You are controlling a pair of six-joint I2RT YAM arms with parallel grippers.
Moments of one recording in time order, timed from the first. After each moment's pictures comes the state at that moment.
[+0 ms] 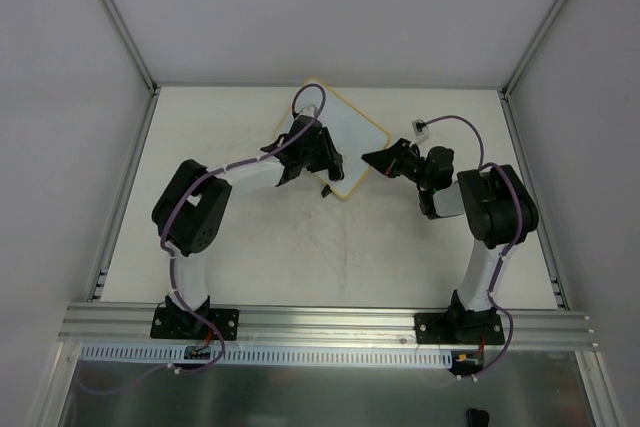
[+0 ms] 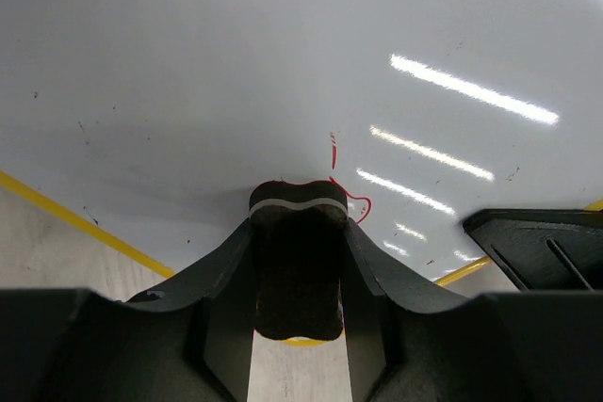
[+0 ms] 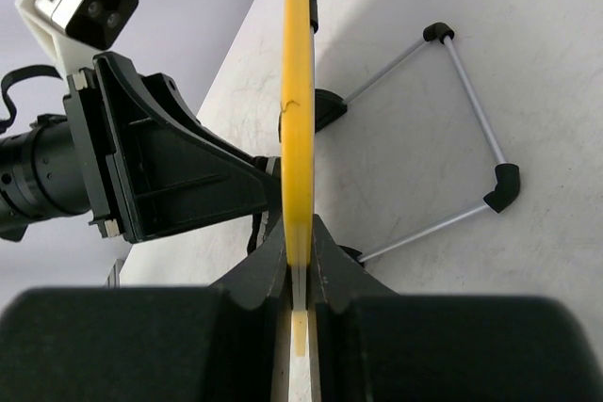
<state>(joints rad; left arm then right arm) -0.62 1.92 1.25 0.05 -0.03 -0.77 0.21 1.93 0.70 1.18 -0.67 0.83</state>
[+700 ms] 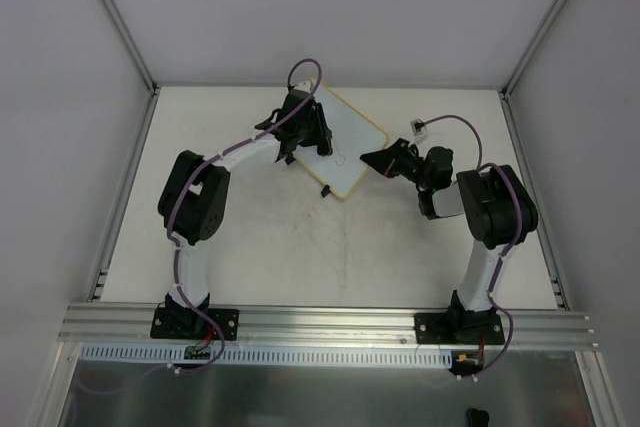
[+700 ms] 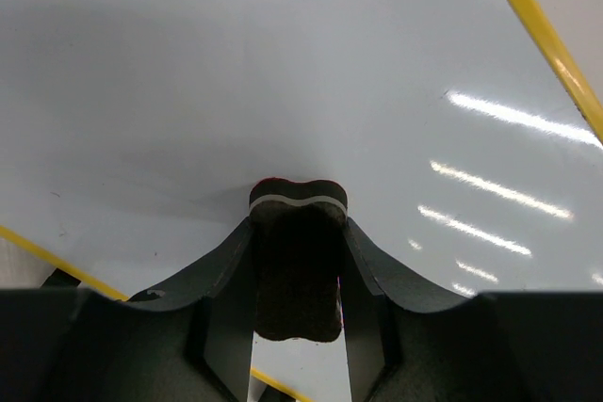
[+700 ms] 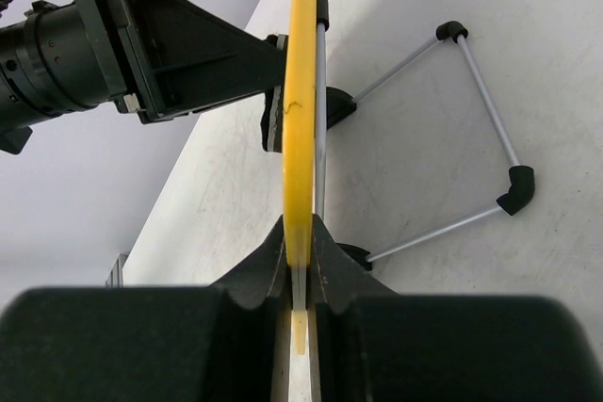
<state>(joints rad) -0.53 2.01 1.50 -0.10 -0.02 -0.59 0.22 1.92 0.70 1.18 -0.68 0.83</state>
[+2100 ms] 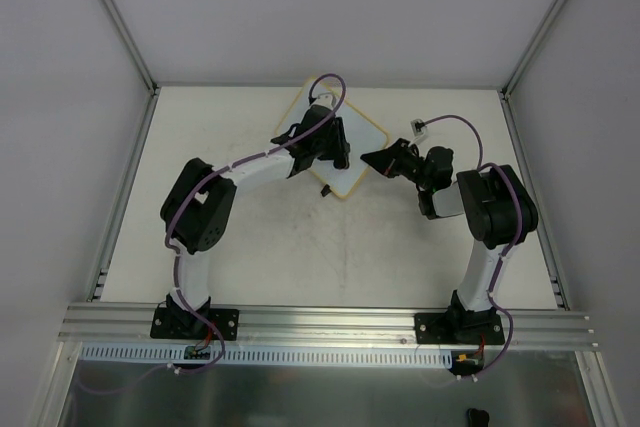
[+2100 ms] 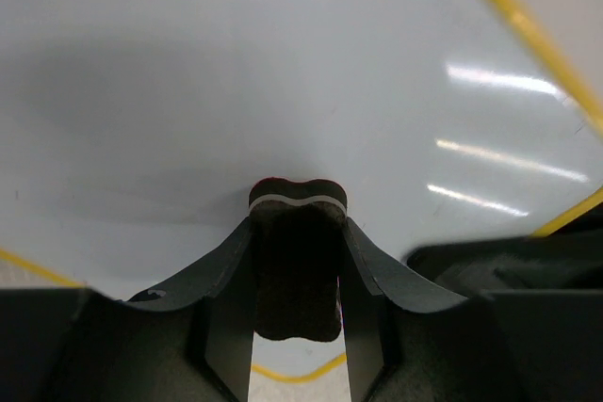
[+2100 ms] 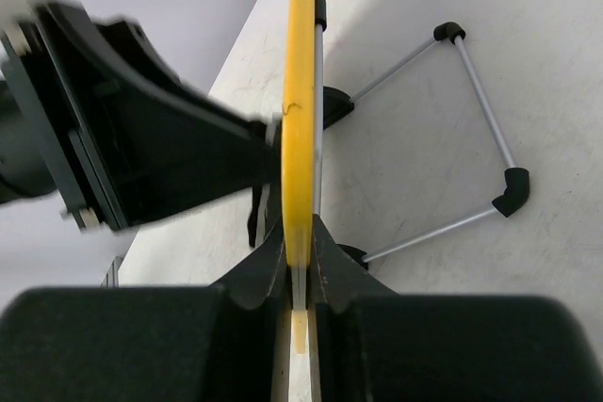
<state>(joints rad) -0.66 1.96 1.39 -0.05 -0.08 -0.59 0.22 1.92 0.70 1.18 -0.67 0.82</state>
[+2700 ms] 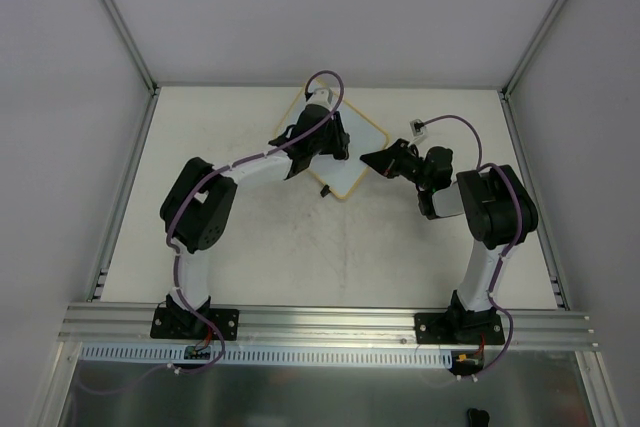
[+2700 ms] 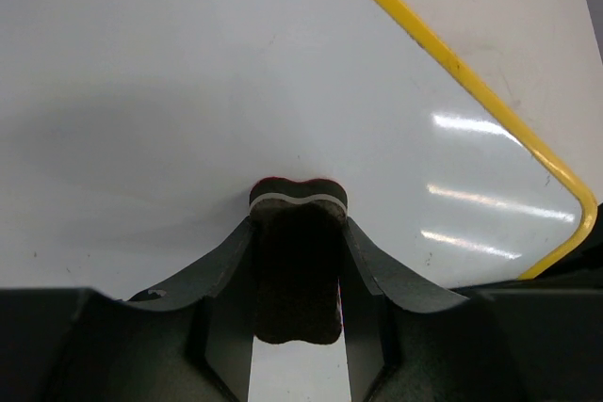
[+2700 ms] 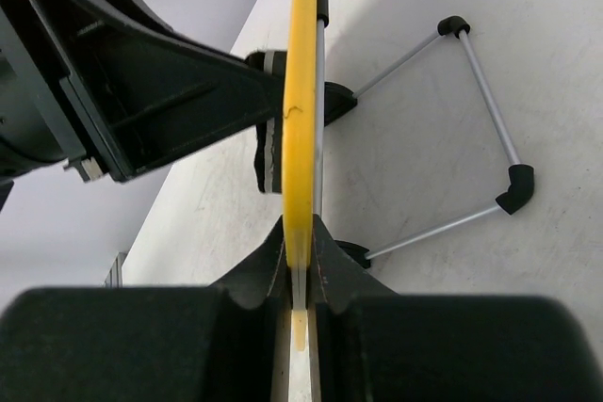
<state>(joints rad) -0.64 1.99 1.42 0.09 -0.09 -0.56 0.22 1.92 0.70 1.18 -0.68 0.82</state>
